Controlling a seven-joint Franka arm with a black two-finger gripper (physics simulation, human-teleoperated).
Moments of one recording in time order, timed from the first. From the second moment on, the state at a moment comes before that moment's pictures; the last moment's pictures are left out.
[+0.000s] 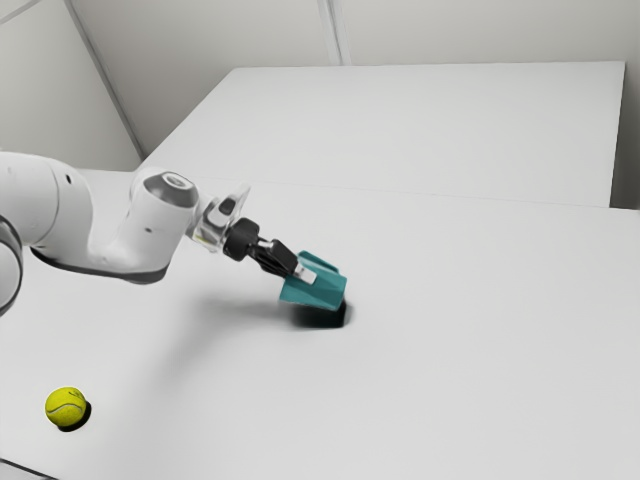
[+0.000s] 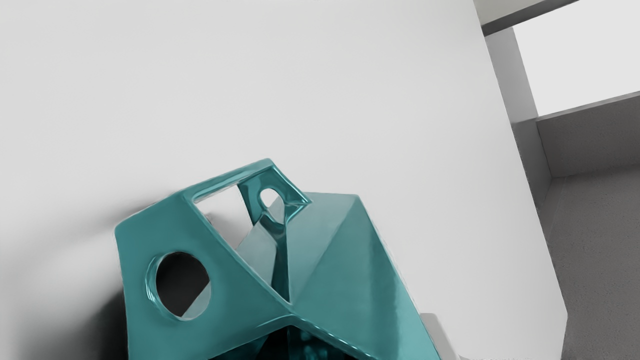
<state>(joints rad) 0.26 0.25 -0.19 -2.07 -1.03 1.93 1.03</state>
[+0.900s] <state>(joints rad) 0.20 -0.04 -0.43 -2.27 -0.05 2.23 0.46</state>
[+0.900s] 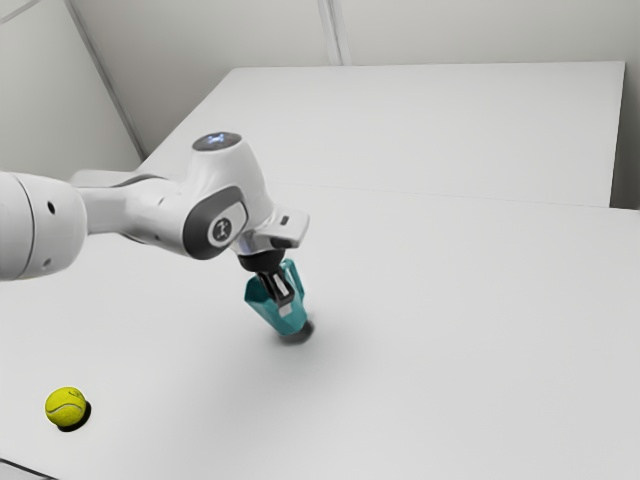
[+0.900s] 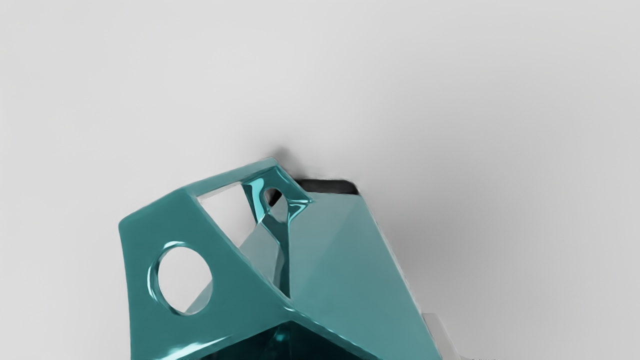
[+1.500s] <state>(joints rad) 0.26 -0.05 -0.44 -2.33 -0.01 2.26 0.21</state>
